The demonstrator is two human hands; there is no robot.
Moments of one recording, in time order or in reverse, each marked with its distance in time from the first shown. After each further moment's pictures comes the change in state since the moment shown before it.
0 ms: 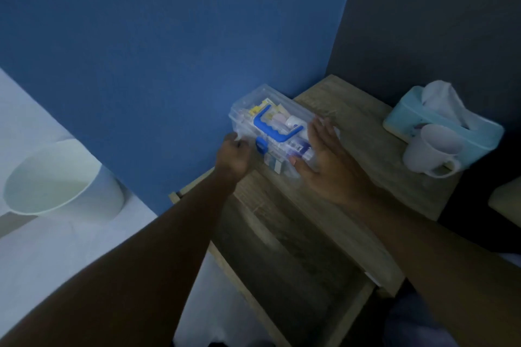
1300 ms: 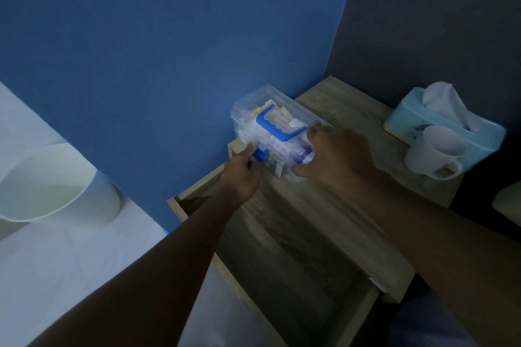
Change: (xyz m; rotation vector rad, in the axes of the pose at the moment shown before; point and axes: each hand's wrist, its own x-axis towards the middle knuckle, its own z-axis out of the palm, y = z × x) left_hand -0.014 -0.024 0.004 0.281 -0.140 0.277; right_hand 0.023 -0.028 -0.025 -0.419 -0.034 0.144
